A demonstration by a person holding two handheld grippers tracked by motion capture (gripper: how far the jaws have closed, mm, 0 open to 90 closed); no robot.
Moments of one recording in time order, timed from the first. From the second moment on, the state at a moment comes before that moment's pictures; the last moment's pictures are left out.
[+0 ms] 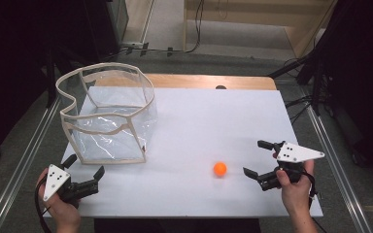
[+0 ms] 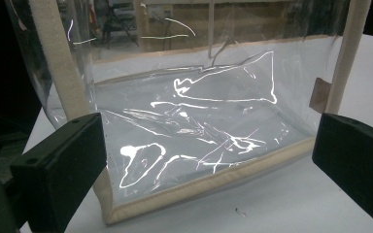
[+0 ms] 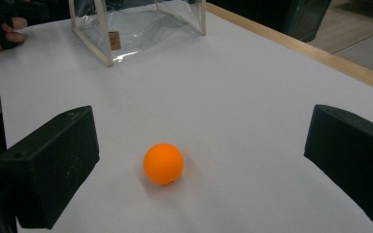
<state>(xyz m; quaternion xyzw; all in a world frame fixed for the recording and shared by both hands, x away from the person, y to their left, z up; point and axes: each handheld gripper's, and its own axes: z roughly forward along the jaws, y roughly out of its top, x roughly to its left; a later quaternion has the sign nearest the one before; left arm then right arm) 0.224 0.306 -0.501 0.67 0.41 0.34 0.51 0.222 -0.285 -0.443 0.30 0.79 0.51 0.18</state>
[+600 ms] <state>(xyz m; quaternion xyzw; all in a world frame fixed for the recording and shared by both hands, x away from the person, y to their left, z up) 0.224 0.306 -0.501 0.68 0.41 0.34 0.51 0.231 -0.268 -0.439 0.27 0.81 0.49 0.16</state>
